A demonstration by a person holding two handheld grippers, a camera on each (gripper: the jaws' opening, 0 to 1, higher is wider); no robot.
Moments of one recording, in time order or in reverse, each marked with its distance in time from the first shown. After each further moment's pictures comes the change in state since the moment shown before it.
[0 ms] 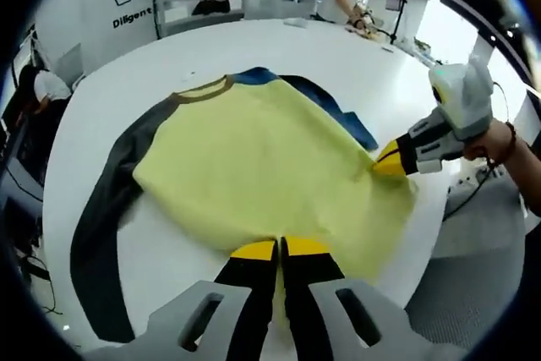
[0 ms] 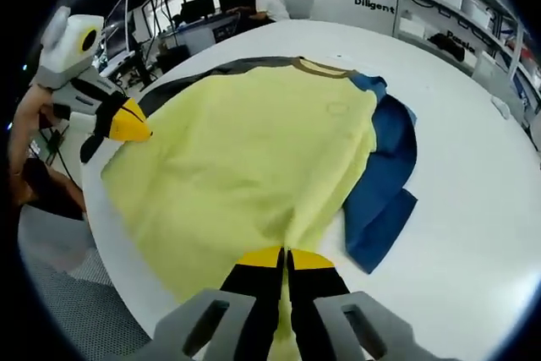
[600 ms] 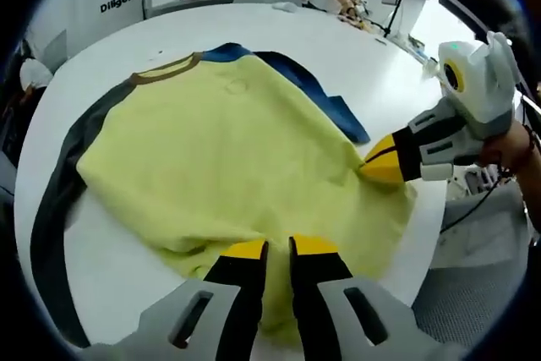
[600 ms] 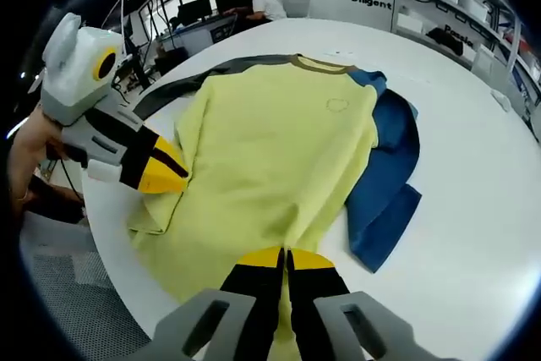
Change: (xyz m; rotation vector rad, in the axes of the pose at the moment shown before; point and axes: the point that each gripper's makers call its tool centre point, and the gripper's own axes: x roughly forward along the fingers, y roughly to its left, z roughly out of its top) left arm 0.047 -0.037 -0.013 -0.043 0.039 -0.086; right arm 0.004 0.000 -0.002 0.033 0.005 0.009
